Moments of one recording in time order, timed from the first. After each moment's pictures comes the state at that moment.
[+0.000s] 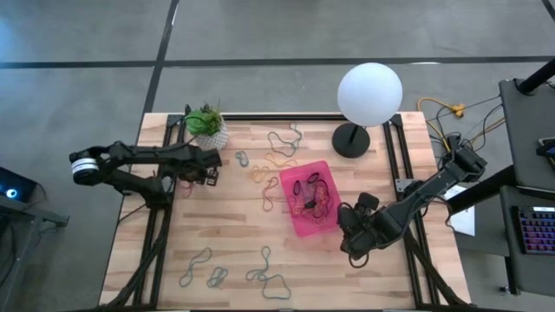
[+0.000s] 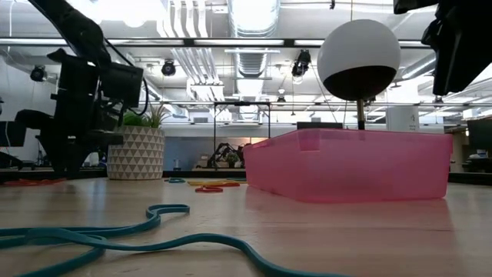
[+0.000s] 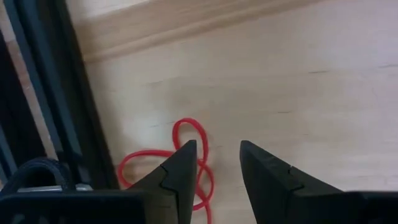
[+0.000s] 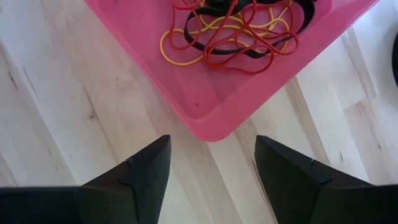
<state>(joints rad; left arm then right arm) 0.43 1.24 0.56 -0.92 -0.21 -0.96 0.62 1.53 1.14 -1.14 0.37 1.04</state>
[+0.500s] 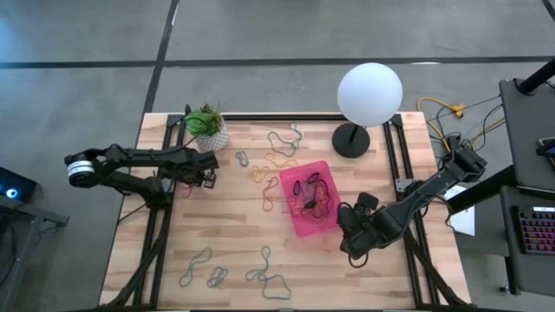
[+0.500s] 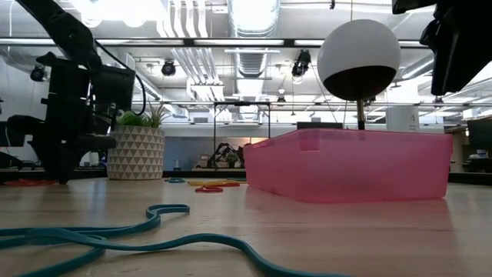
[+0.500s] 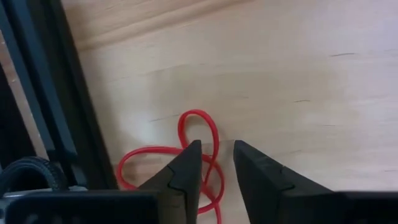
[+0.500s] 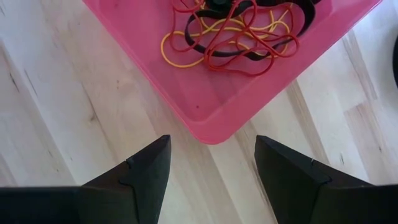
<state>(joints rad) 0.43 1.24 0.49 -0.87 -0.19 -0.95 0.61 1.53 1.14 -1.13 0.37 1.03</state>
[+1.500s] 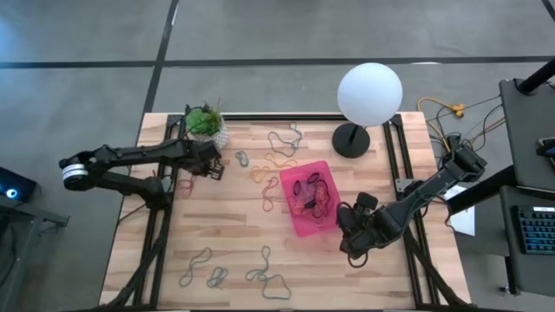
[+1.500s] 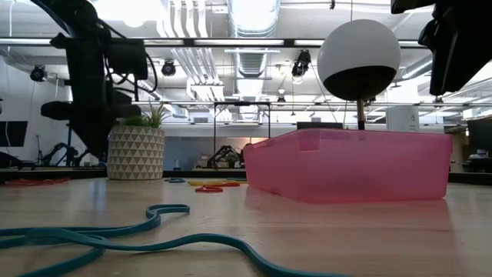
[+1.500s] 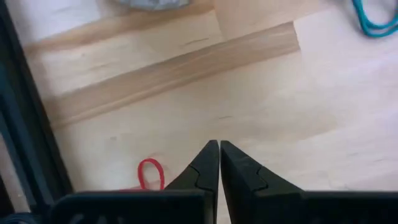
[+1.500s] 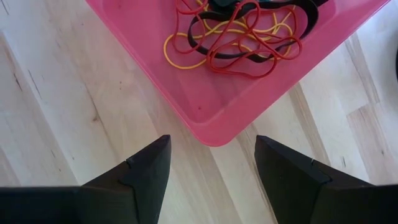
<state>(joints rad) 0.42 1.12 0.64 -0.87 -0.22 -0.84 0.61 1.53 1.14 -1.12 0.37 1.02</state>
